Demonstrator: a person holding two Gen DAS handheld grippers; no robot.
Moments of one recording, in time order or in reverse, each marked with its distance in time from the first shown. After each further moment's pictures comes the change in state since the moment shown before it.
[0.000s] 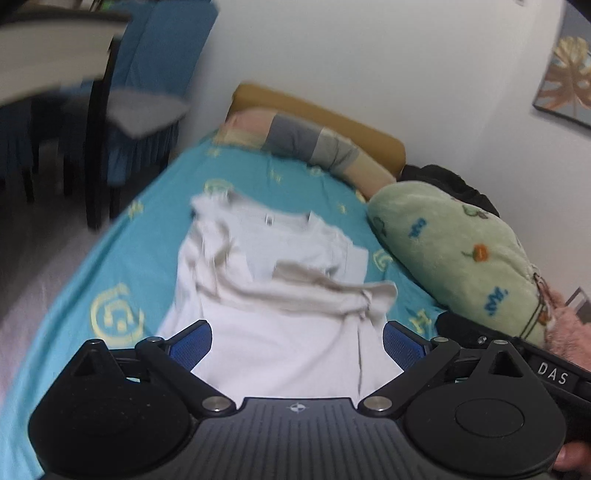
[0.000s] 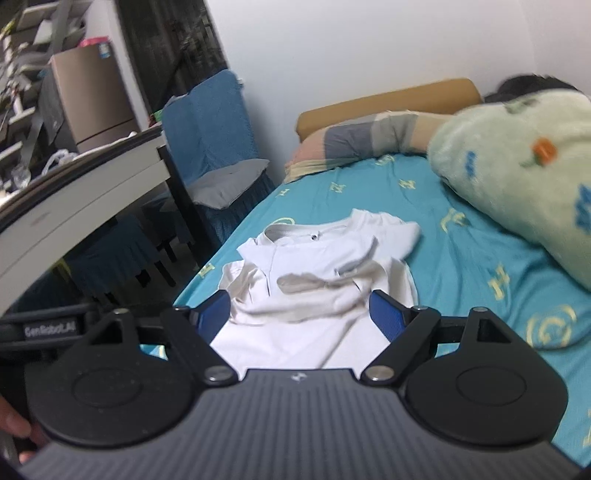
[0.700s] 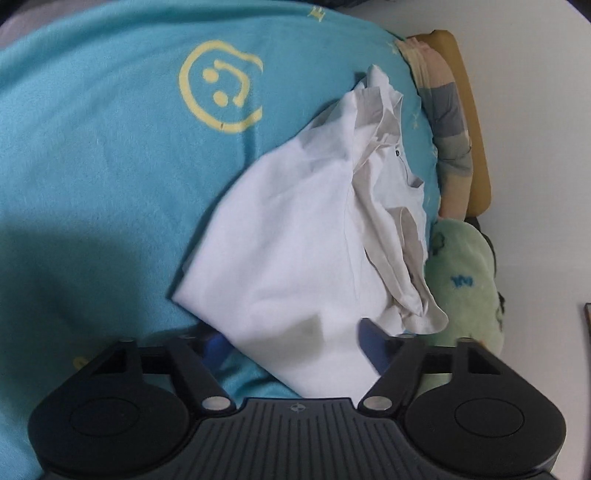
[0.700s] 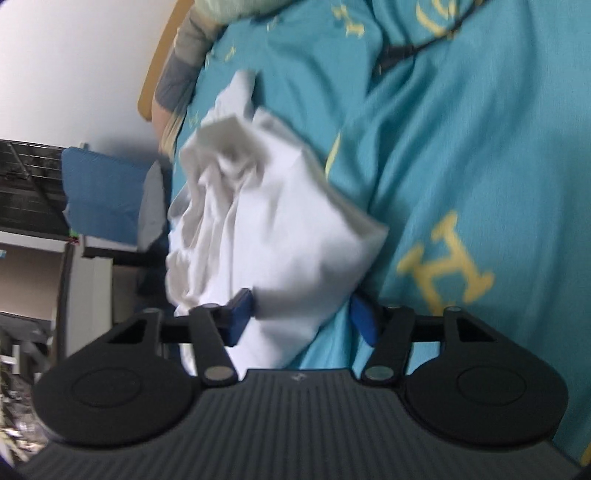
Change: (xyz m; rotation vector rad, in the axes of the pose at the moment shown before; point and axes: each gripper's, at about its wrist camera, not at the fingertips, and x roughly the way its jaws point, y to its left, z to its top) left arm 0.078 0.131 -0.049 -0.796 0.272 -0.086; right arm 0.063 -0.100 -0.090 0.870 0.262 -0.042
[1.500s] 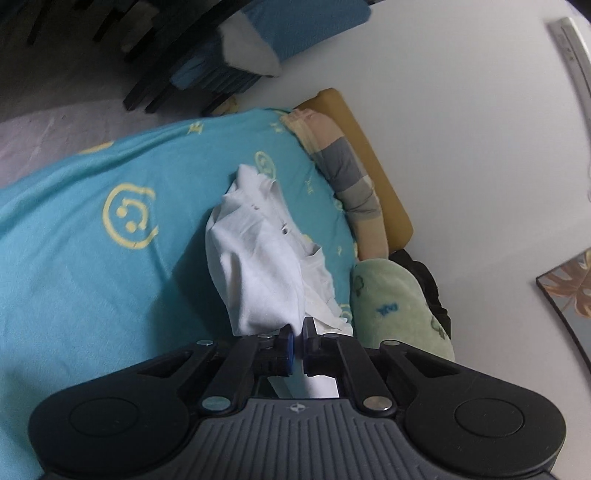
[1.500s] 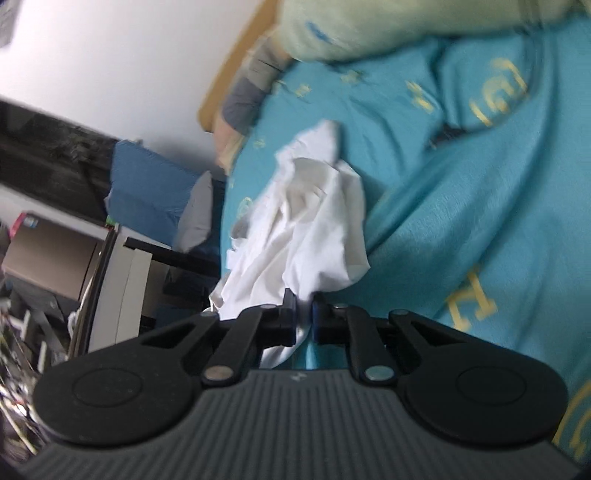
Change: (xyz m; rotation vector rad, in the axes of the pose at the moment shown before) left arm -0.090 -0.062 -0.035 0.207 -0.249 -0.180; right arm -0.067 0.024 0.002 -0.077 -0.049 0.128
